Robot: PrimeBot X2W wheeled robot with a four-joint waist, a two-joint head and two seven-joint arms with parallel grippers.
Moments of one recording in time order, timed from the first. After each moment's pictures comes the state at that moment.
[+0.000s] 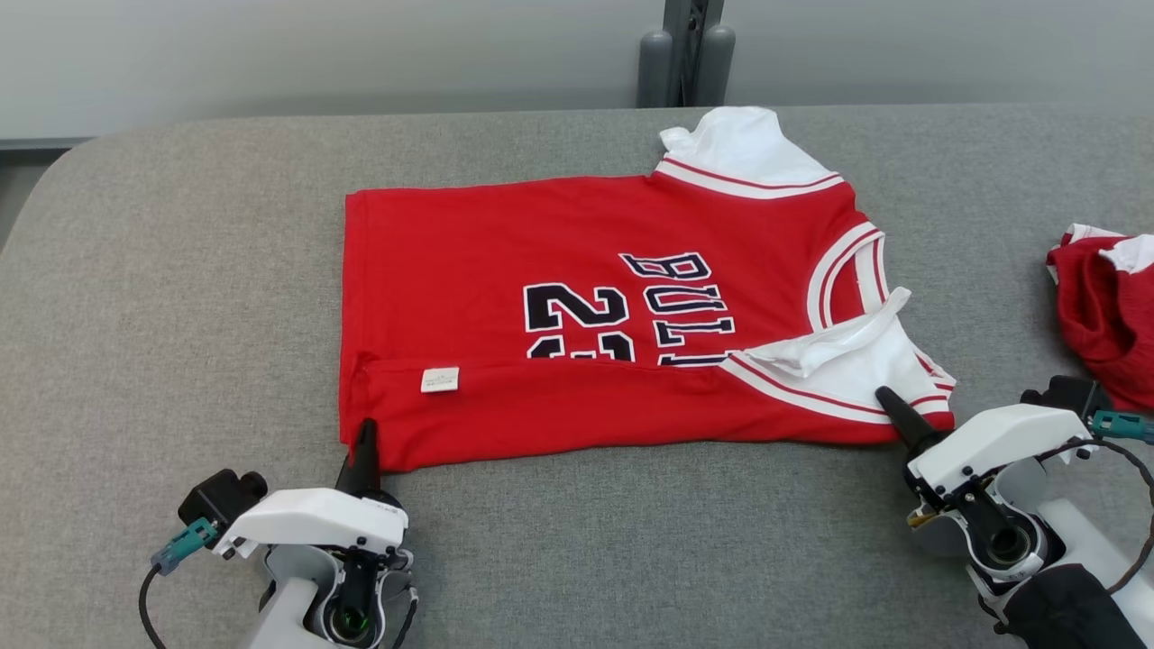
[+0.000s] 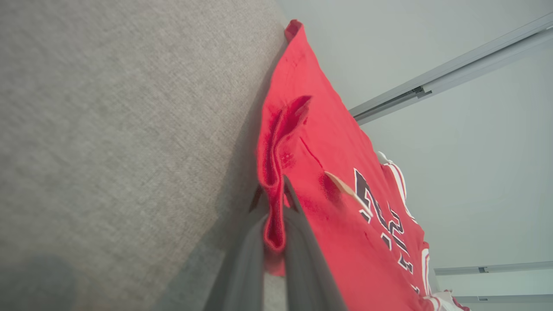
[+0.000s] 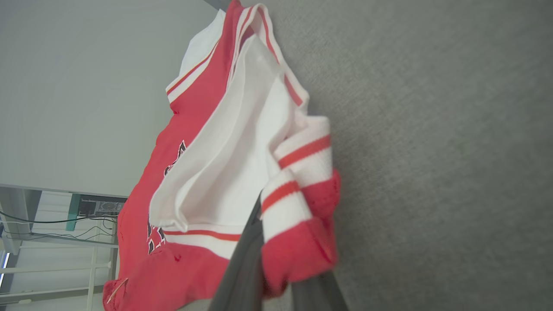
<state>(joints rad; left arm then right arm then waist) -0.42 0.05 -0.37 0.85 -1.28 -0.13 -0.26 -0.52 -0.25 0.47 0.79 1.40 0.13 0.04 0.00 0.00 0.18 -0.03</state>
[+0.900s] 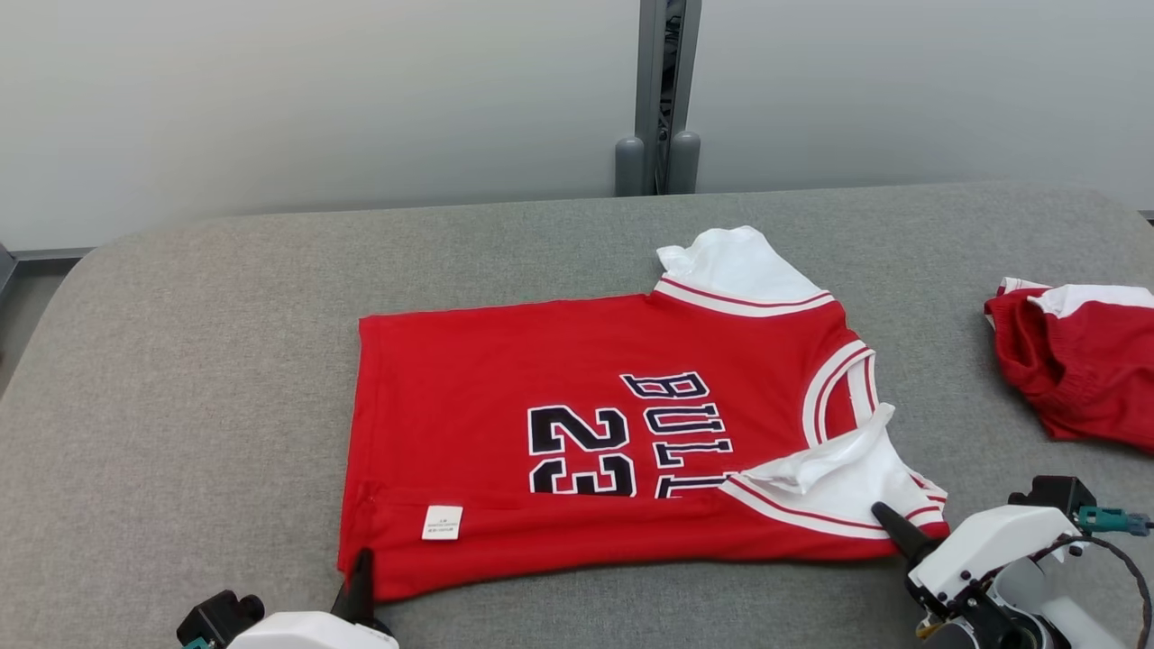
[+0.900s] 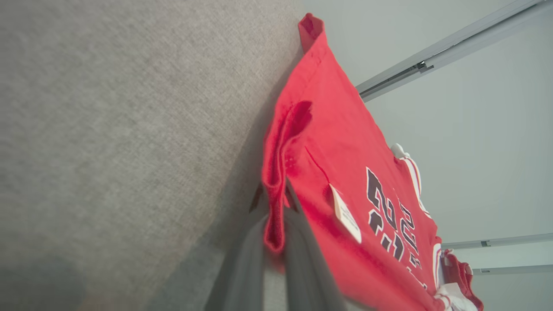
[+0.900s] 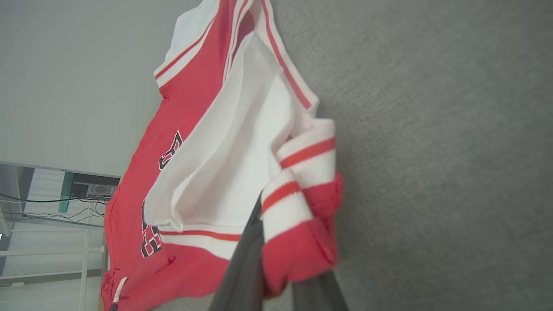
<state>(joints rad) -0.20 0.09 -0.37 0.79 -1.27 -0.12 -0.24 -0.36 -0.28 0.52 0.76 1.41 0.13 0.09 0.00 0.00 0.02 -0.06</state>
